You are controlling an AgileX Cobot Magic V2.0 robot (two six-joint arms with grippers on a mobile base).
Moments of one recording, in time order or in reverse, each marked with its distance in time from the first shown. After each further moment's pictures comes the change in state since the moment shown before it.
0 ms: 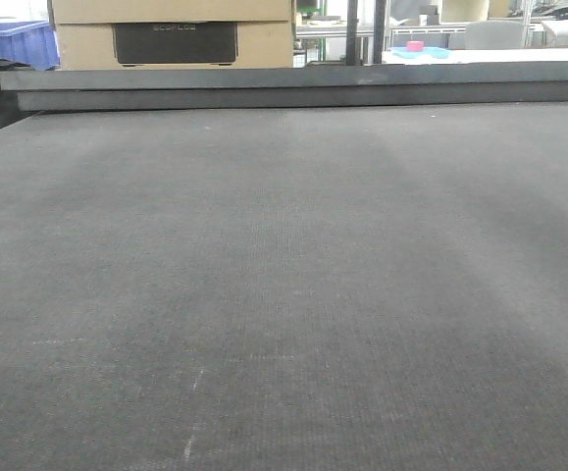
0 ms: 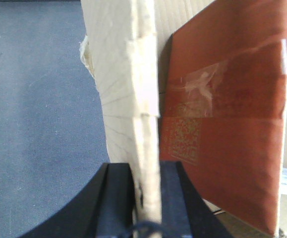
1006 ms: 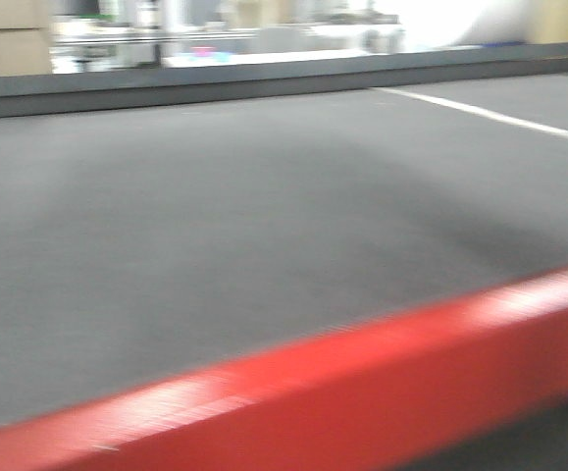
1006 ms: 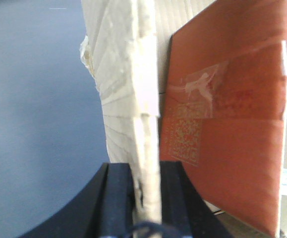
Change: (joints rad) left arm 0.000 0.000 -0.001 0.002 -0.001 0.000; right arm 0.000 0.002 0.000 0.002 -0.004 0.000
